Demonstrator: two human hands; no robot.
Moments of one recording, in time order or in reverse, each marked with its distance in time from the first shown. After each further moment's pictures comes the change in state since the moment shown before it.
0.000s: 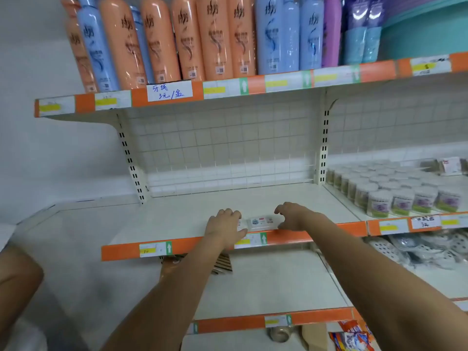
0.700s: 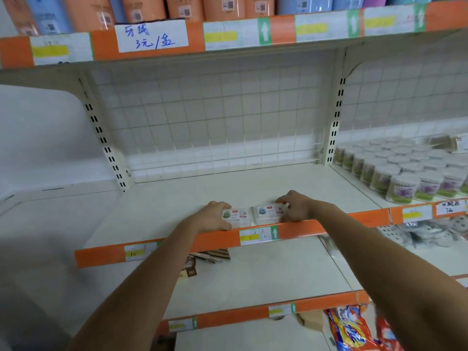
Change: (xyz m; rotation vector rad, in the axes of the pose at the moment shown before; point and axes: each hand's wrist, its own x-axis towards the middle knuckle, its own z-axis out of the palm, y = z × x) left_hand 0.056 -0.078 0.027 -0.418 -0.335 0.001; right_hand 0.070 0.008 0.029 0.116 -0.078 0.064
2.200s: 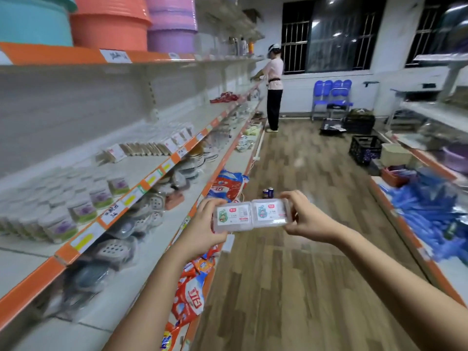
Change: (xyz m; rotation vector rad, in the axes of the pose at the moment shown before) left_hand -0.092 0.494 0.234 -0.324 -0.351 1.248; right_hand -0.564 0.251 0.034 0.219 0.842 0.786
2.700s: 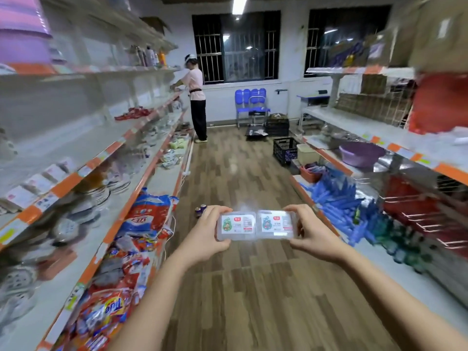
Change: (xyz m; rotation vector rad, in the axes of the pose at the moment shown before) left_hand 0.220 0.113 0.186 -0.056 -0.275 0.308; right_hand -0.051 0.207 -0.140 -0.090 0.260 0.300
